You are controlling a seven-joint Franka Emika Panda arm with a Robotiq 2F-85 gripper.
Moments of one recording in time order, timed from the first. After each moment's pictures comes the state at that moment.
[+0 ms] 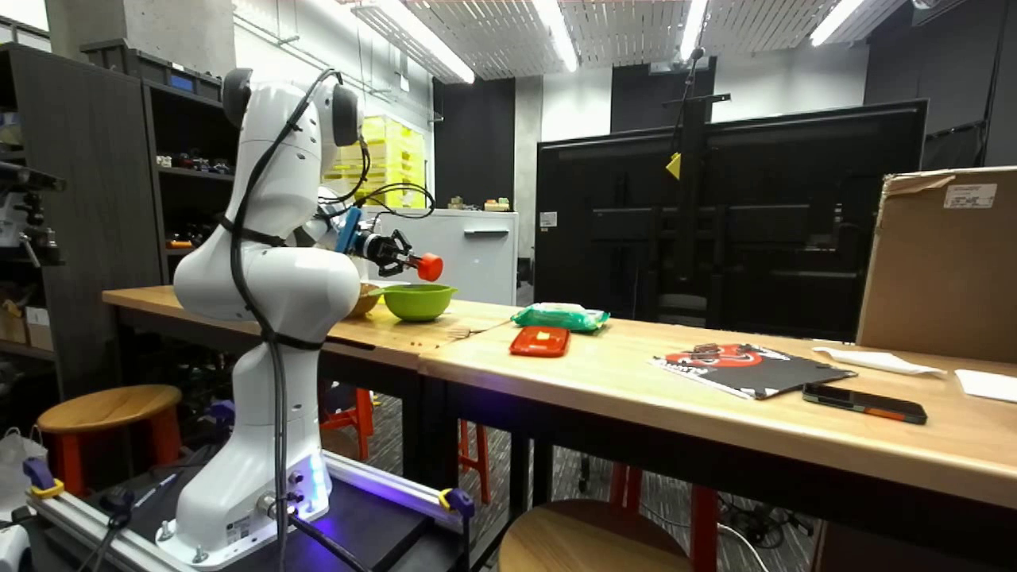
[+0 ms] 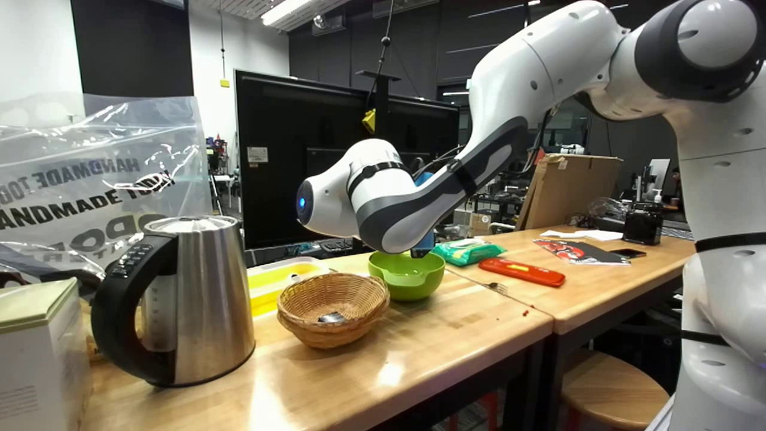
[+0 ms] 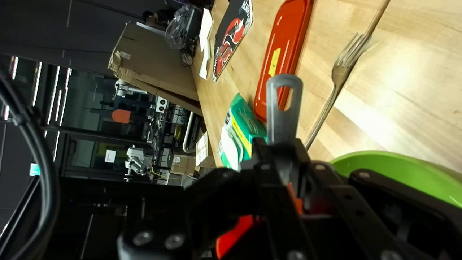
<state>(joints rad) 0.41 0.23 0.35 -1.94 -1.01 1.20 0.55</state>
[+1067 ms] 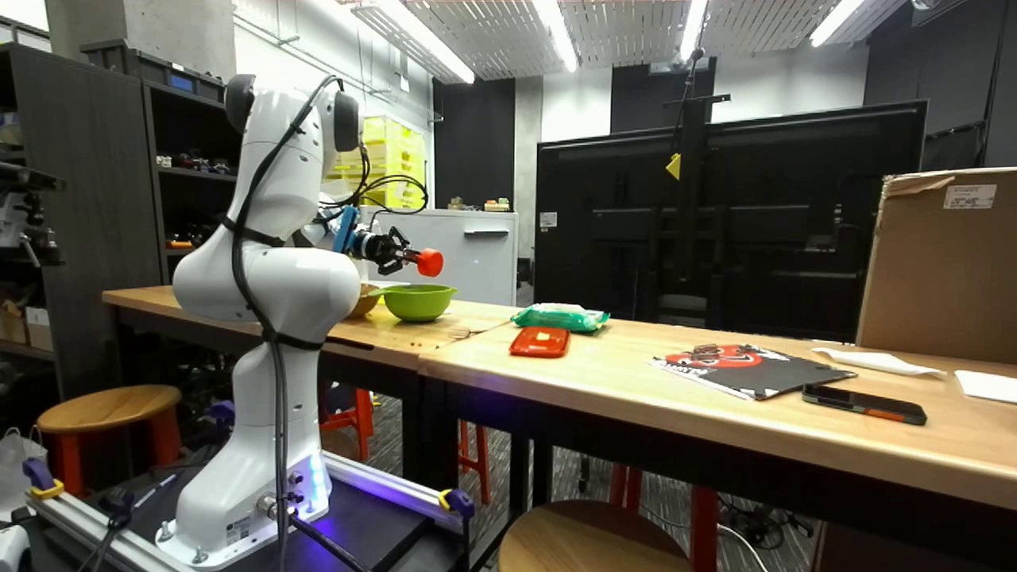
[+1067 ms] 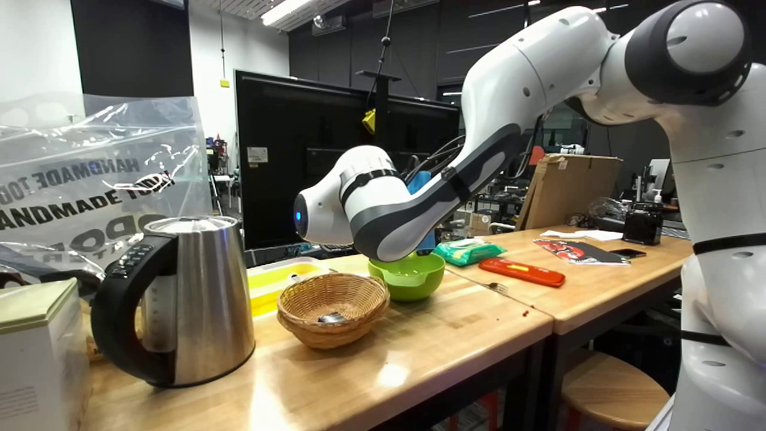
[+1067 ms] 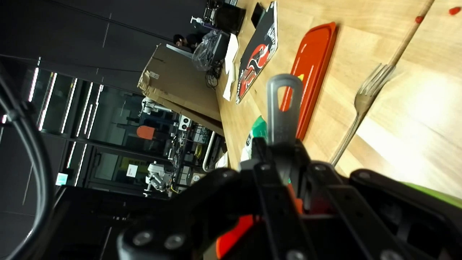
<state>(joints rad) 0.43 0.26 0.35 -1.92 -1.04 1.08 0.54</state>
